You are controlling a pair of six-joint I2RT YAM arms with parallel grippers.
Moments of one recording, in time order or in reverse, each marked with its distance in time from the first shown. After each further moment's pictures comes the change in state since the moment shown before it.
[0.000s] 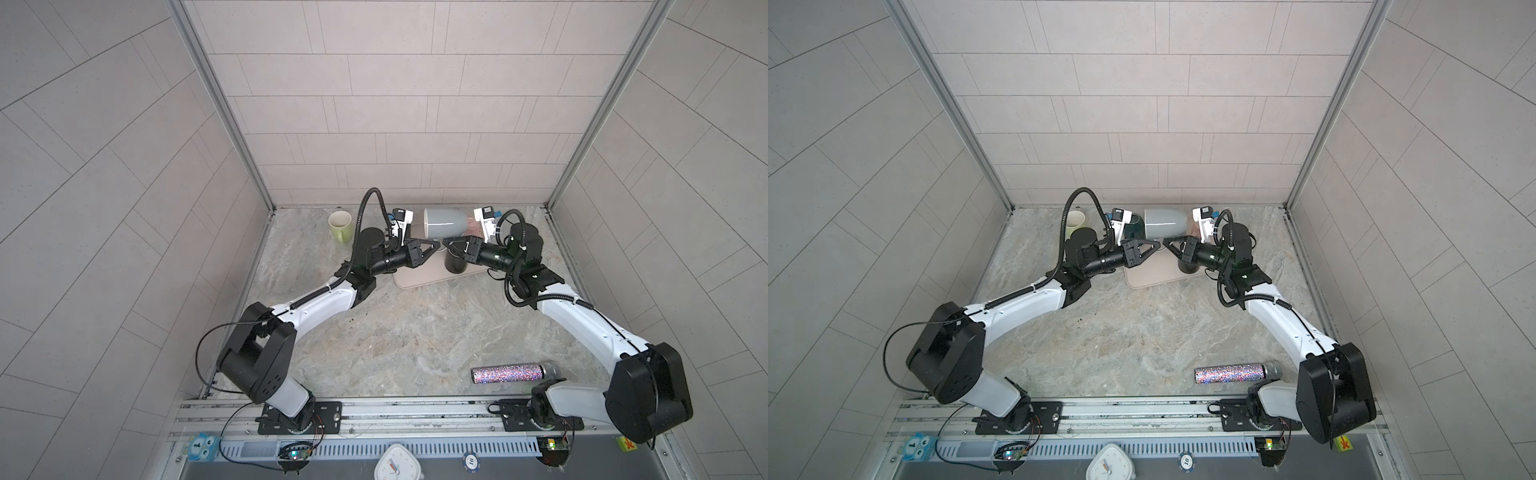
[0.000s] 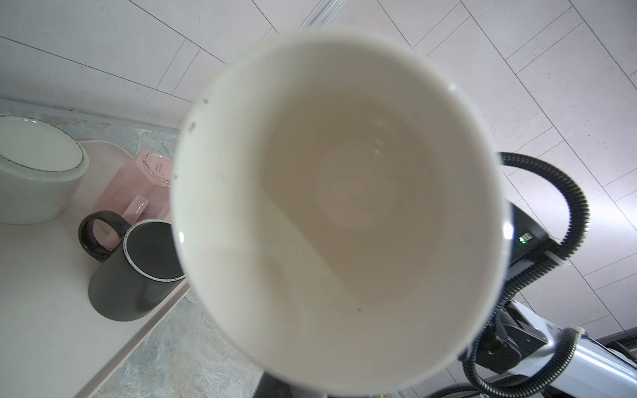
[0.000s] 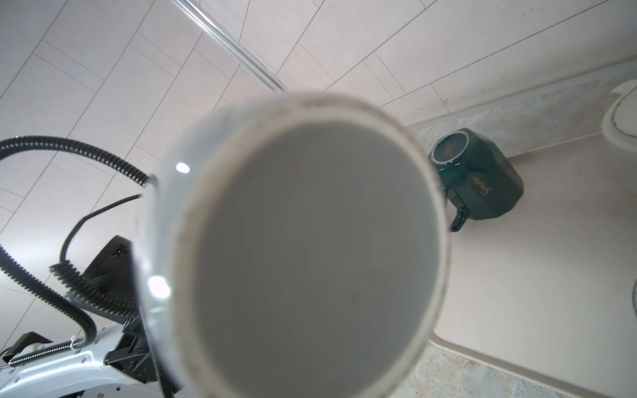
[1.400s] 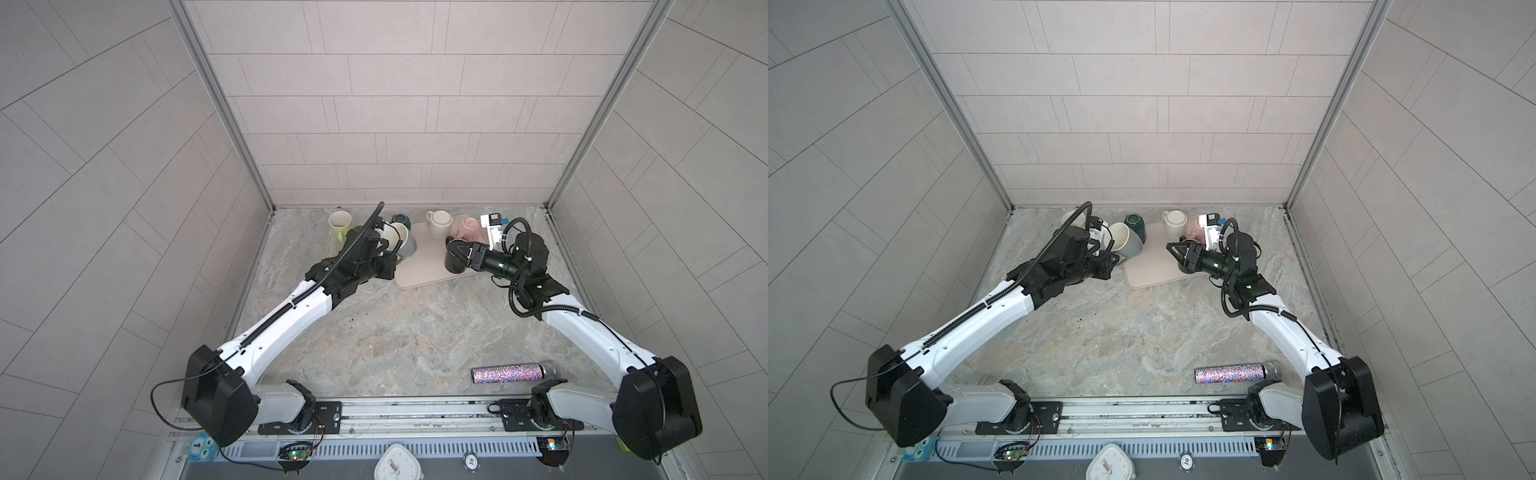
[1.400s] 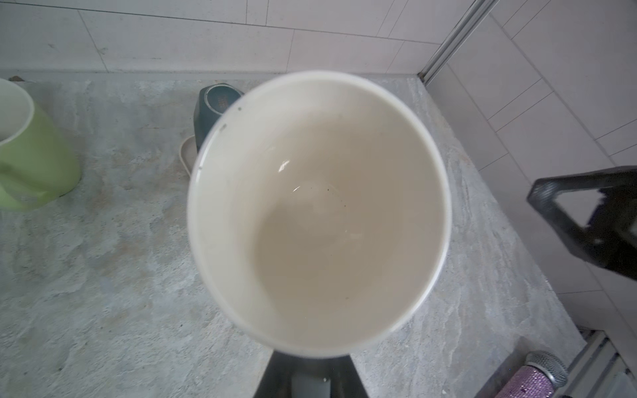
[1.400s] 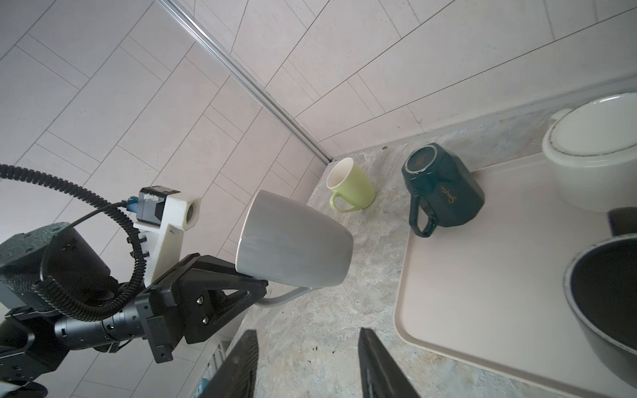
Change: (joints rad) left arm 0.000 -0.222 0.144 -0.956 -0.560 0.423; right arm -0.006 -0.106 -0.087 -0.026 0.089 -0.095
